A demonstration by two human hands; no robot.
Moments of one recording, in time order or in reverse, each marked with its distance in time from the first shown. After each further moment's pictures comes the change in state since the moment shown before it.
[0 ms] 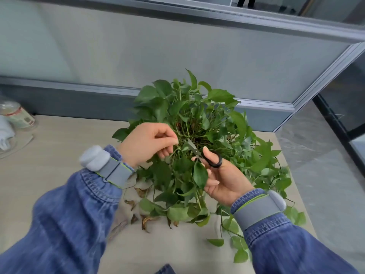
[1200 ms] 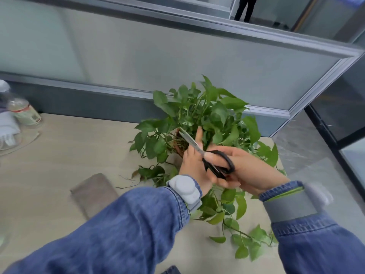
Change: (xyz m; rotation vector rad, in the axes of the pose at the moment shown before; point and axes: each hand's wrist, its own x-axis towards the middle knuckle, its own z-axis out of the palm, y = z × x) left_hand -0.014 -0.016 0.124 0.504 0.214 0.023; right_hand -0.048 -0.020 0.043 -0.932 -0.060 -0.180
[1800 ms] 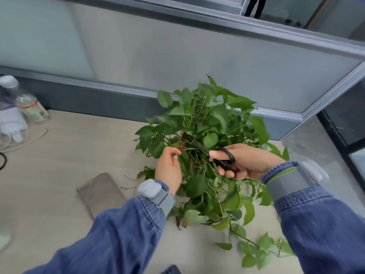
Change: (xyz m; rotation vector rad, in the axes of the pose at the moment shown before) left_hand 0.003 -0.070 -0.019 -0.468 0.284 -0.436; right_hand 0.048 -0.009 -0.029 -0.164 0.082 0.390
